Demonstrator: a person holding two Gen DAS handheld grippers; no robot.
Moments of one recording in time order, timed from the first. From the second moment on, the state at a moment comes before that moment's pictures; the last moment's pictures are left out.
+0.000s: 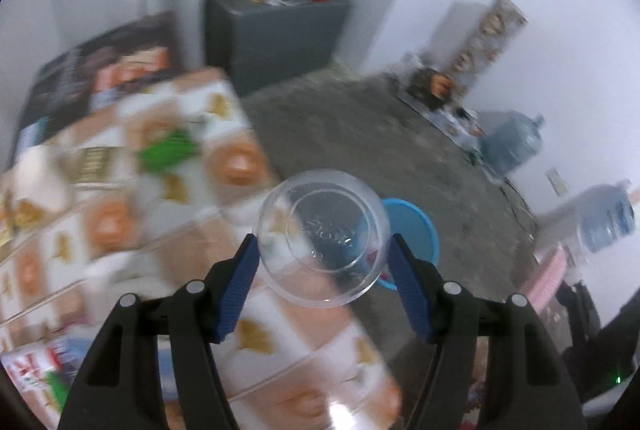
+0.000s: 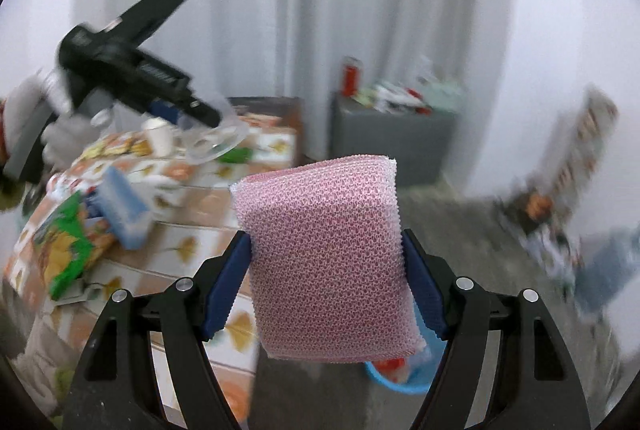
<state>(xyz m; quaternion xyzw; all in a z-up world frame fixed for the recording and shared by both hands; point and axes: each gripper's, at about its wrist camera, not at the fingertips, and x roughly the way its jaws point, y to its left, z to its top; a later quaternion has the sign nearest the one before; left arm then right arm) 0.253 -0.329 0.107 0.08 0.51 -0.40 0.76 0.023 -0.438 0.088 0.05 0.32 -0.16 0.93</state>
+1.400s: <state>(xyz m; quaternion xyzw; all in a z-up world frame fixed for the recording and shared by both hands) 0.215 -0.551 -0.071 0.08 0.59 -0.43 0.68 -0.013 -0.638 -0.102 0.35 0.34 -0.36 0.79</state>
